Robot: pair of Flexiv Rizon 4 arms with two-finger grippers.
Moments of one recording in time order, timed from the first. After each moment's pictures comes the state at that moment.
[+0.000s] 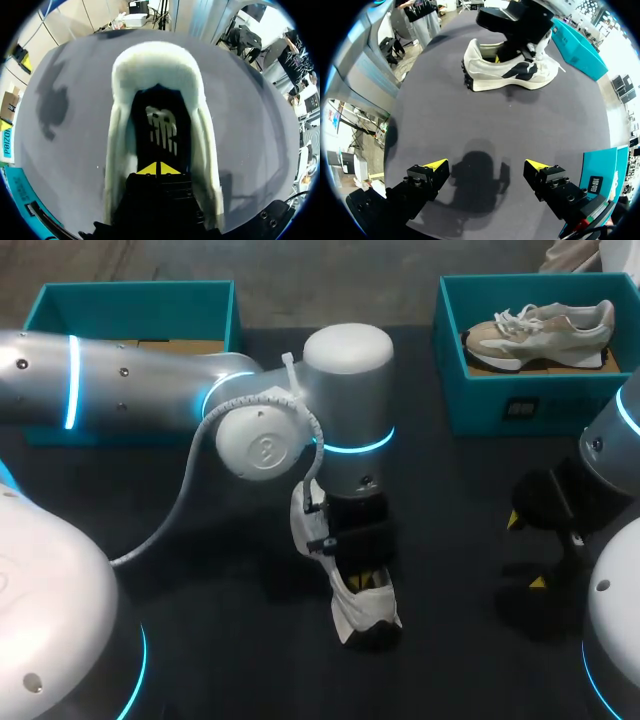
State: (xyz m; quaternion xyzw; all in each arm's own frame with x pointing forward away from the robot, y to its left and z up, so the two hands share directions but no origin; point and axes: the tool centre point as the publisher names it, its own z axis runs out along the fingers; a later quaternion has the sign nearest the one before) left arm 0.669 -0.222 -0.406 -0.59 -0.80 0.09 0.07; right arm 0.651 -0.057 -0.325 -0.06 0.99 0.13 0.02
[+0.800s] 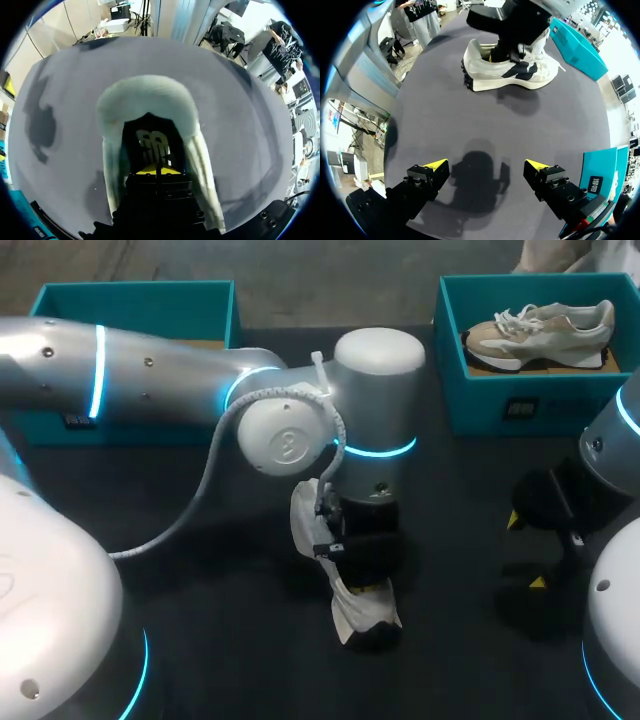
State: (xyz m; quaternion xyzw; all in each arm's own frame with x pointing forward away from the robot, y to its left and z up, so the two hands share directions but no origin) left arm 0.646 -0.226 -0.409 -0.63 -0.76 0.07 0.12; right arm 0.651 -0.057 -0.325 -0.06 0.99 0.13 0.02
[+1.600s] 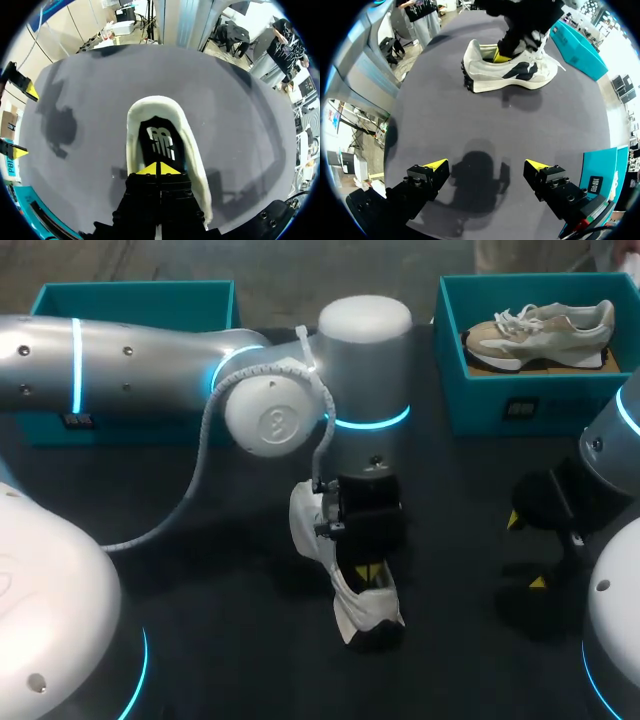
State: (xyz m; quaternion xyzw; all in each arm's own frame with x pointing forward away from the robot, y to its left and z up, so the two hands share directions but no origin) left arm 0.659 -0.232 -0.368 -0.64 -0.76 0.10 0.09; right arm 0.651 -0.057 -0.325 -0.06 0.99 0.13 0.02
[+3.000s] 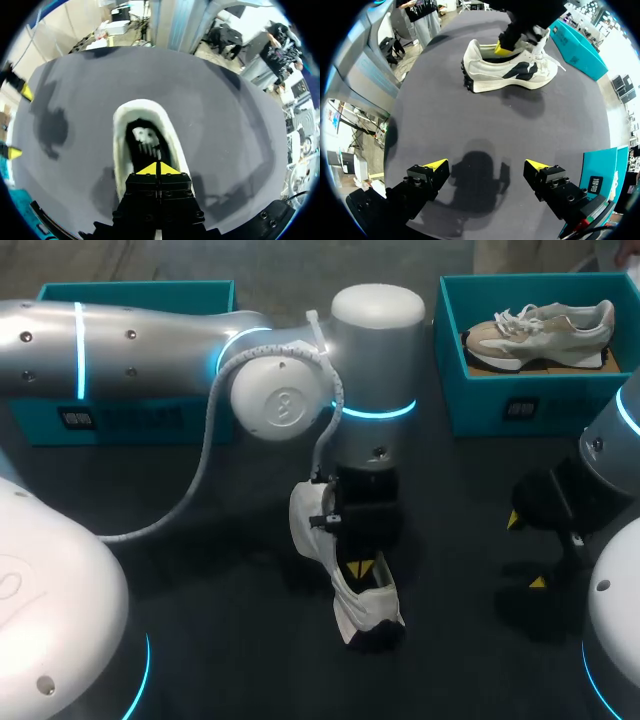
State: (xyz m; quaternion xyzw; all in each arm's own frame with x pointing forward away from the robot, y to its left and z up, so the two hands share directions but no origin) left arm 0.655 -0.217 -0.362 -0.64 -0.75 0.08 0.13; right arm 0.651 -0.057 -0.325 -0.06 0.99 0.13 0.02
